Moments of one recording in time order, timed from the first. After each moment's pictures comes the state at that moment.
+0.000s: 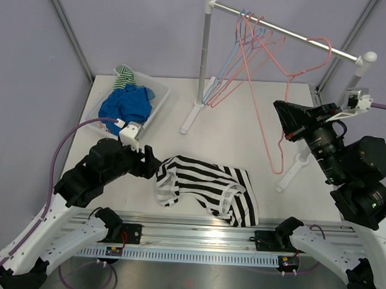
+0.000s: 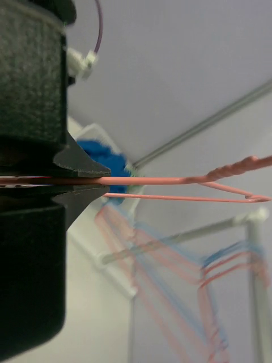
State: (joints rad) left arm -0.63 0.67 0.90 -0.73 0.01 -0.29; right arm 0.62 0.79 1.41 -0.29 0.10 0.40
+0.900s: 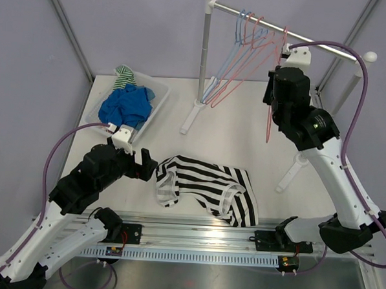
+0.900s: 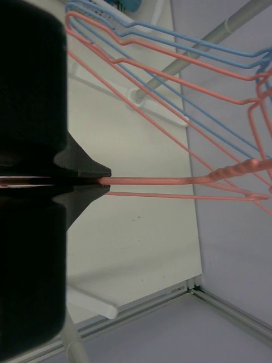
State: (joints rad) left arm -0.63 0.58 0.86 -0.73 -0.10 -0.27; right arm 0.58 1.32 1.74 -0.72 0.67 0.22
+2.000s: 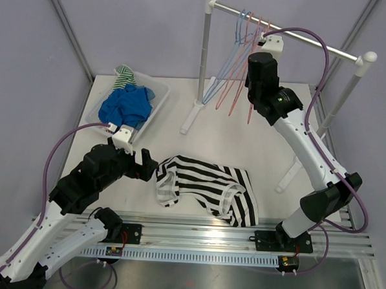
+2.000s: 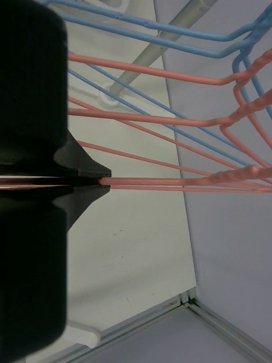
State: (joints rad) left arm -0.63 0.58 0.86 -0.73 -0.09 -0.27; right arm 0.53 1.60 1.82 -0.52 0.69 0.21
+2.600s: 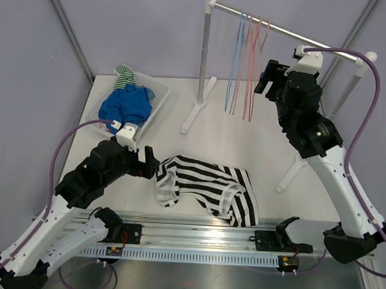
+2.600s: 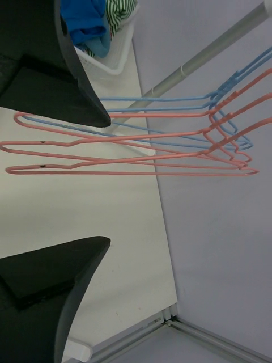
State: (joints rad) left arm -0.62 0.63 0.86 -0.73 -0.09 -0.28; right arm 0.53 1.30 1.63 -0.47 0.61 0.24
